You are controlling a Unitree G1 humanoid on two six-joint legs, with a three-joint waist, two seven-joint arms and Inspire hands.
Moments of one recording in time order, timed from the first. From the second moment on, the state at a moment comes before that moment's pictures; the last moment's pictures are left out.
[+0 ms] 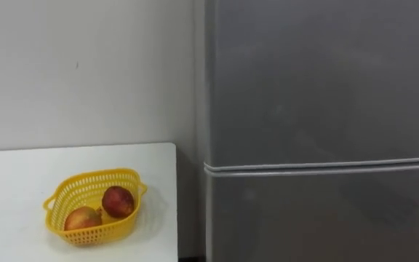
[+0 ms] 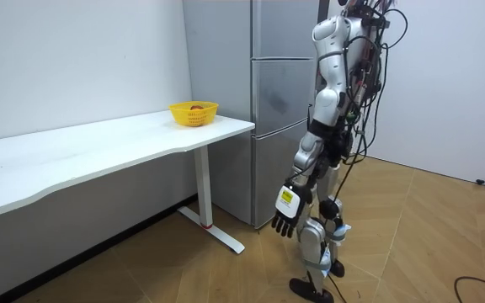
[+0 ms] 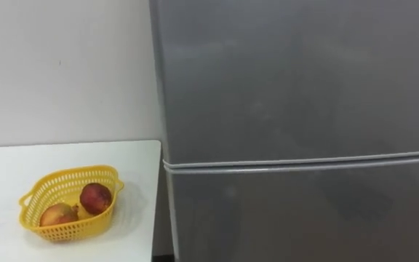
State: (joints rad) left arm 0.39 0.22 0.08 0.98 0.19 0.11 -0.05; right arm 0.23 -0.29 -0.33 0.44 0.74 -0.07 -0.48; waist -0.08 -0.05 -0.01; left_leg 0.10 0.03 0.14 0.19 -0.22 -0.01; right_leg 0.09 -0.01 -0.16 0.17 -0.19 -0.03
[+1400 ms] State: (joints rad) left arm 0.32 0.18 0.09 1.02 0.30 0.26 -0.07; right arm 0.15 -0.22 -0.03 1.28 -0.15 0.18 -0.04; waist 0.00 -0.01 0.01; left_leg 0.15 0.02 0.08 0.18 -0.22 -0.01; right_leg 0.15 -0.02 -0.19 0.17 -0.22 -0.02
